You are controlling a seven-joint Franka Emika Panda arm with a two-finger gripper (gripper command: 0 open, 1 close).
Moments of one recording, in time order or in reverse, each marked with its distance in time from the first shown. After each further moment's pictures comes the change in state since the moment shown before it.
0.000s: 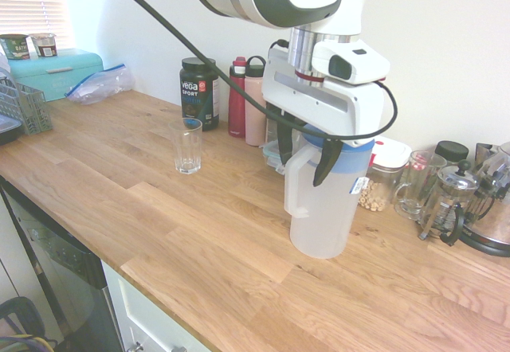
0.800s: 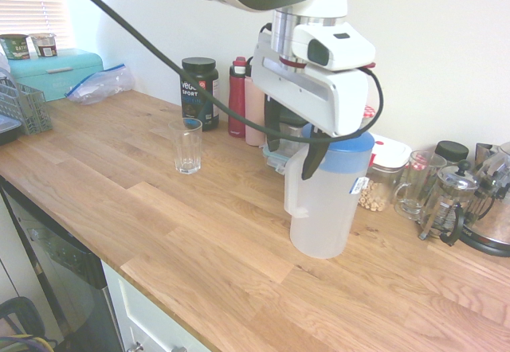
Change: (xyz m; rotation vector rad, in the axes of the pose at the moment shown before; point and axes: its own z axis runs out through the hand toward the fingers) arm -0.011 0.008 -0.018 0.053 0.000 0.066
